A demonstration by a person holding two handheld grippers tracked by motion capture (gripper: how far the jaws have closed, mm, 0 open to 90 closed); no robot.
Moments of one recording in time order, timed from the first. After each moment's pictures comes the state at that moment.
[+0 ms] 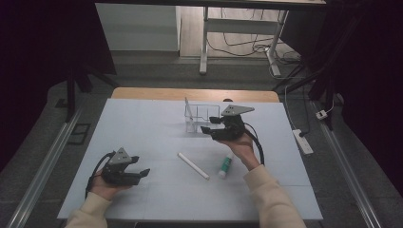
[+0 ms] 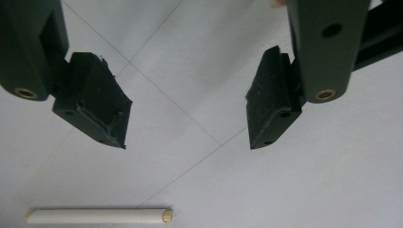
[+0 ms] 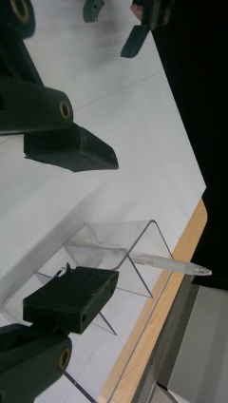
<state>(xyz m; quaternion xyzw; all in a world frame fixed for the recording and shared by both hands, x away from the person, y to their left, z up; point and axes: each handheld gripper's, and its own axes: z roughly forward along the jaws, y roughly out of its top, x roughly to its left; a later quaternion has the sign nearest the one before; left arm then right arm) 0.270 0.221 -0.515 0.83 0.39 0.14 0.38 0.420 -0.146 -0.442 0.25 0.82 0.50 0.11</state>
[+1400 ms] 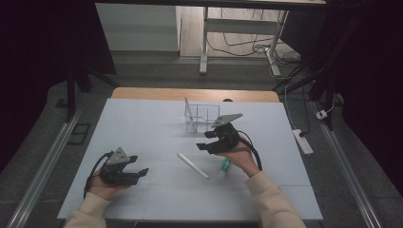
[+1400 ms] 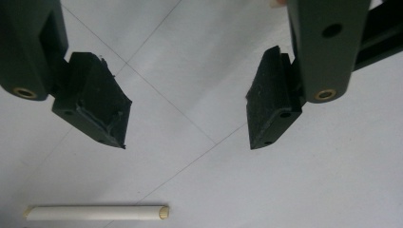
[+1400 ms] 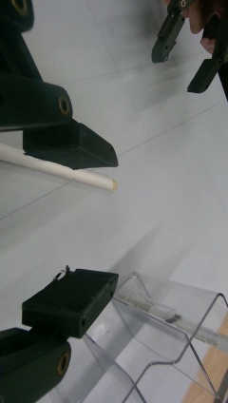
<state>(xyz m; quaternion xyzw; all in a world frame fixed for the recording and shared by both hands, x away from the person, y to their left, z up) 0.268 0.225 -0.513 0.83 0.39 0.15 0.38 0.397 -0.130 -0.452 0.22 0.88 0.42 0.06</state>
